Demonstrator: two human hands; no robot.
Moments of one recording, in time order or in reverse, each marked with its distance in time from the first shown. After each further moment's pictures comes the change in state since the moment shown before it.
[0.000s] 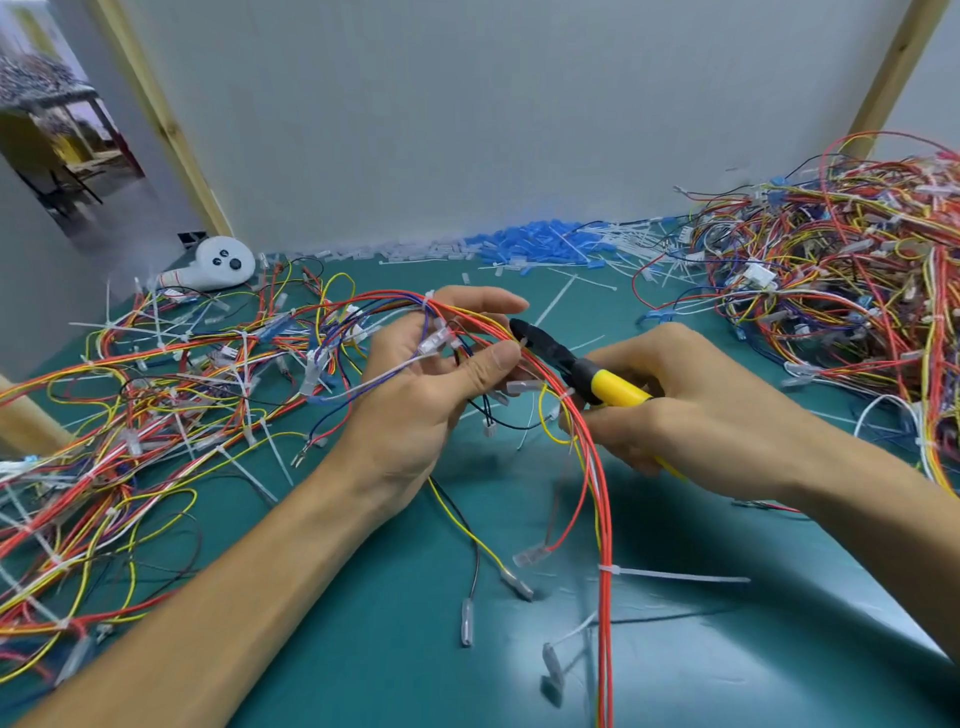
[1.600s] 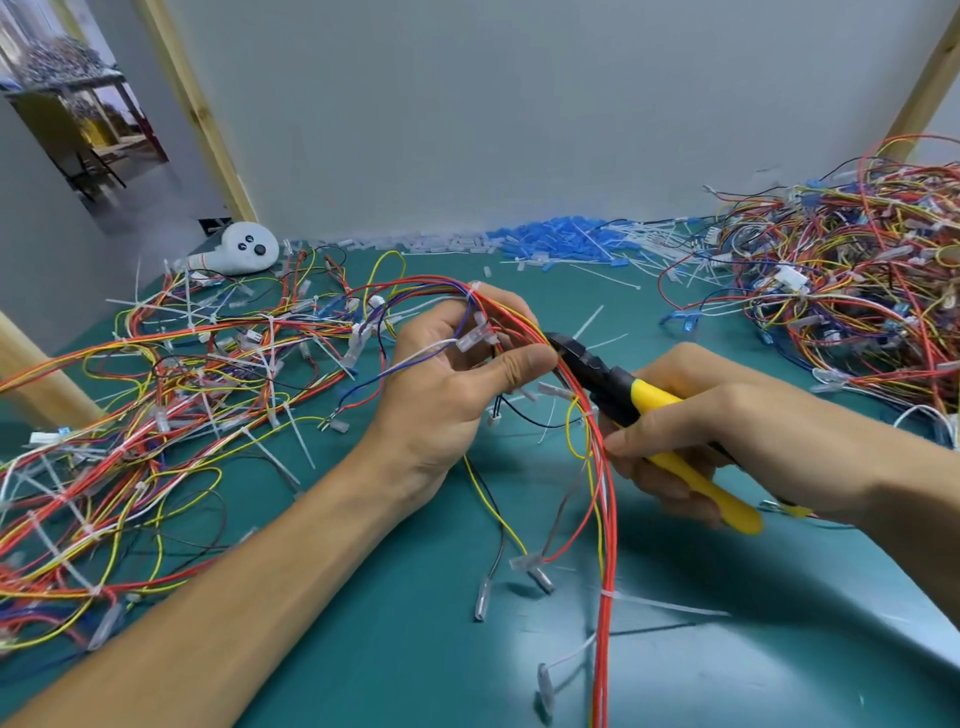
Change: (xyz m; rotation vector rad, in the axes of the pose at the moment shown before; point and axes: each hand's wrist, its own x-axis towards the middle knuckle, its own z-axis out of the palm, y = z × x) left_hand 0.002 -0.006 -0.002 0.102 0.041 0.051; right_hand -0.006 -0.008 -0.010 -0.023 -0.316 0.133
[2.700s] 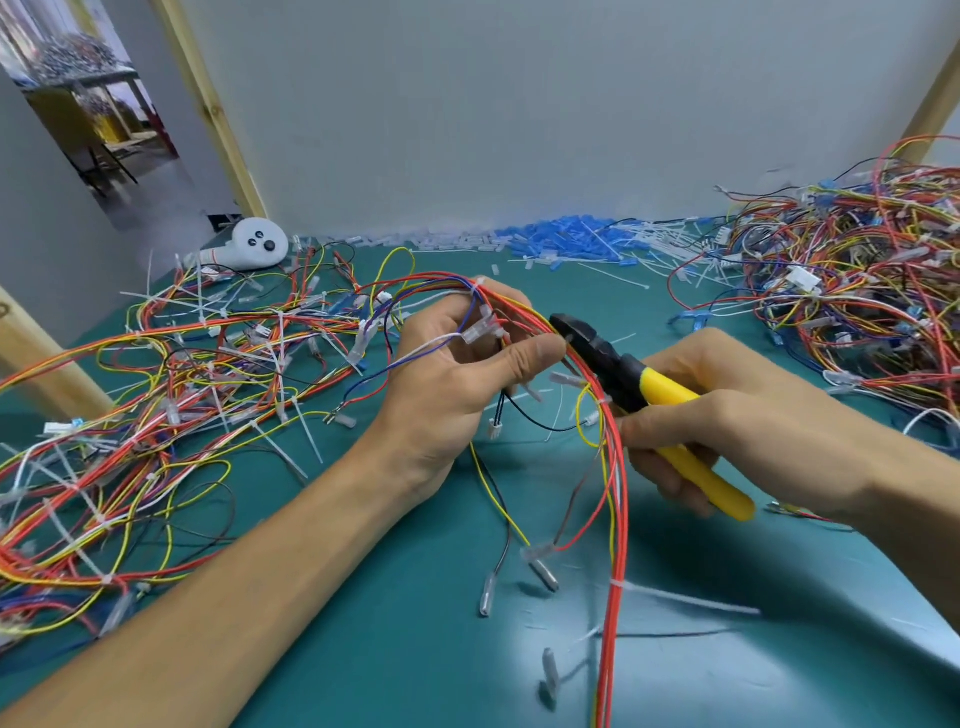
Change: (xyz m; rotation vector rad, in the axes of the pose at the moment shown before) left_hand -0.001 0.004 0.000 -0.001 0.018 -0.024; right_hand 0.005 0.002 0.008 0.132 0.149 -0.121
